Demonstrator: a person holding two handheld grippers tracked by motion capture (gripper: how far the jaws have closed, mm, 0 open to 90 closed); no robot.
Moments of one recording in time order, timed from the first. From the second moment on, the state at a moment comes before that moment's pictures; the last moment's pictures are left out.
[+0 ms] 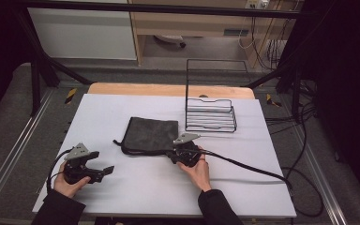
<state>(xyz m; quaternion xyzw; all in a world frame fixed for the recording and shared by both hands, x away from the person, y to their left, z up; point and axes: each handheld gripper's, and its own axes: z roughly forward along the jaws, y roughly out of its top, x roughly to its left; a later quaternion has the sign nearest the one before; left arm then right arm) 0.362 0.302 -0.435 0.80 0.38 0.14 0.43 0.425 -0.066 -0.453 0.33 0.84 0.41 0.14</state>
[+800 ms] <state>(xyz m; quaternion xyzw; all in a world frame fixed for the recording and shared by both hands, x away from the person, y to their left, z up) 0.361 0.303 -0.434 0.80 0.39 0.14 0.43 0.397 -0.086 -0.427 0.32 0.85 0.40 0.14</state>
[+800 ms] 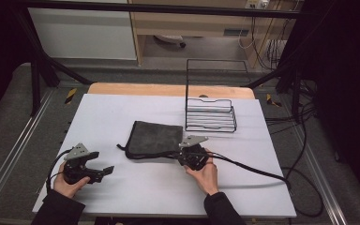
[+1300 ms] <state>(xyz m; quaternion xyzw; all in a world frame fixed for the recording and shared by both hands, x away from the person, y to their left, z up) 0.364 0.280 -0.423 0.81 0.38 0.13 0.42 0.374 -0.125 -0.432 0.32 0.85 0.40 0.12</state>
